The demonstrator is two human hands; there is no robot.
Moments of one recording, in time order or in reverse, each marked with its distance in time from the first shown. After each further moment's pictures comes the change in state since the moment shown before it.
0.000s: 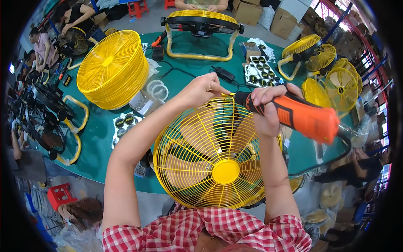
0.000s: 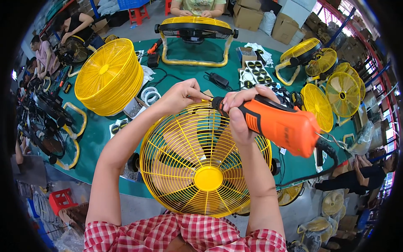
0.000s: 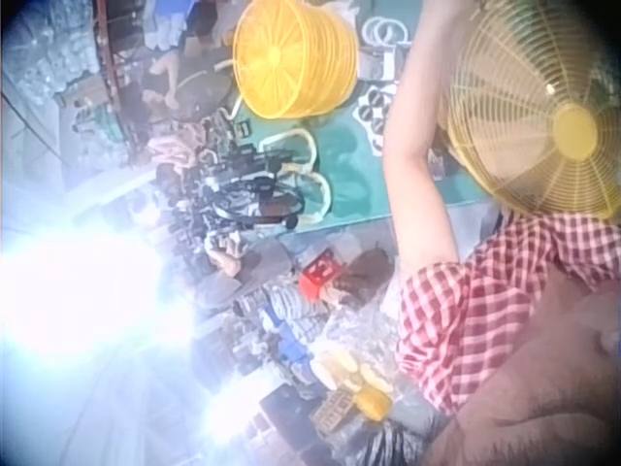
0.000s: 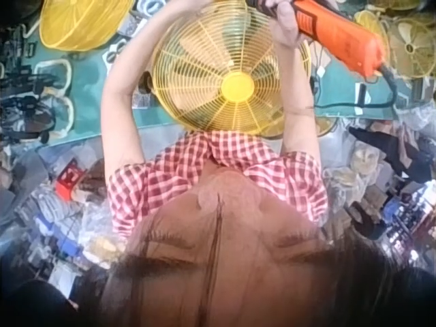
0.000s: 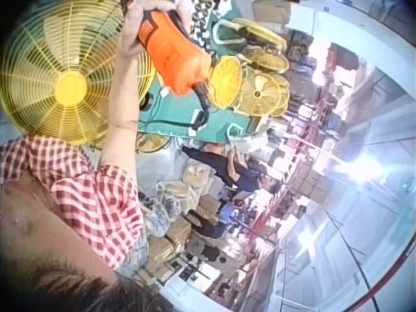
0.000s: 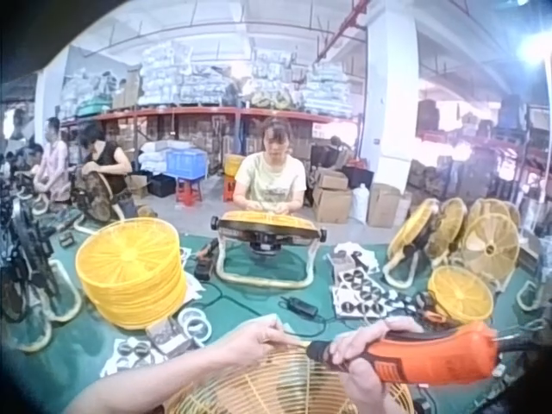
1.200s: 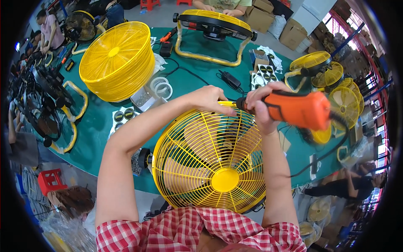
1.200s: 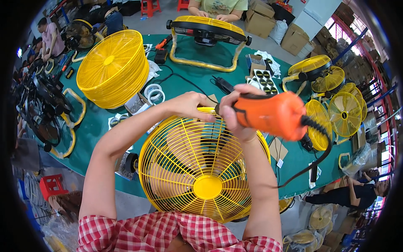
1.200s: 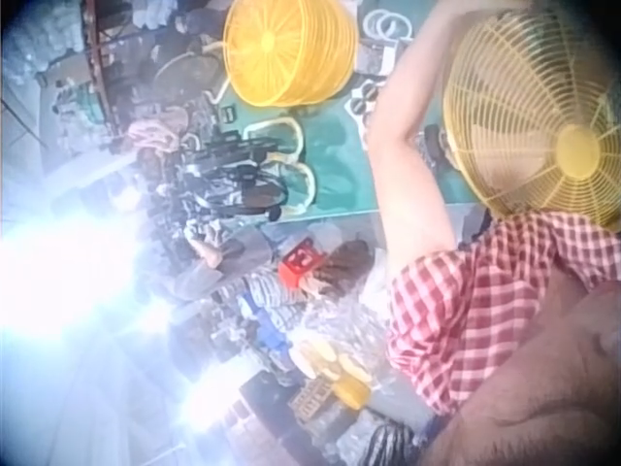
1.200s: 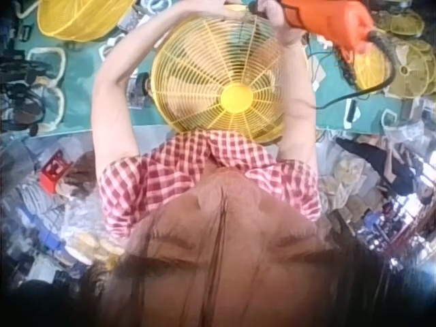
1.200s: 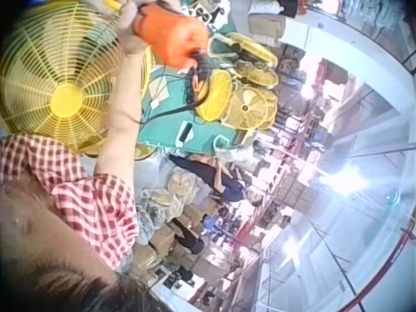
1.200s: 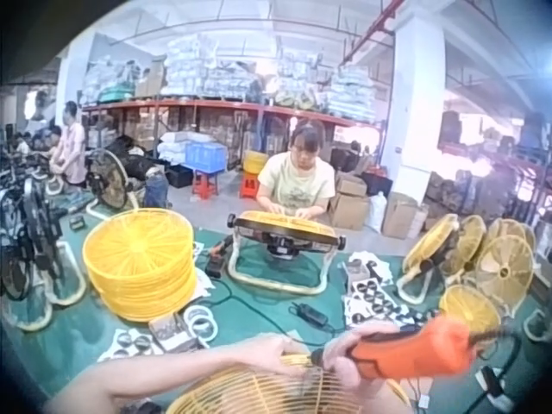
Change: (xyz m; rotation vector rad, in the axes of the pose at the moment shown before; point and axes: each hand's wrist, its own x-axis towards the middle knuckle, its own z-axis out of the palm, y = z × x) left_hand 0.010 -0.025 0.003 0.134 -0.278 -0.163; right_hand 0.013 0.035 -0.007 -0.107 -0.221 0.220
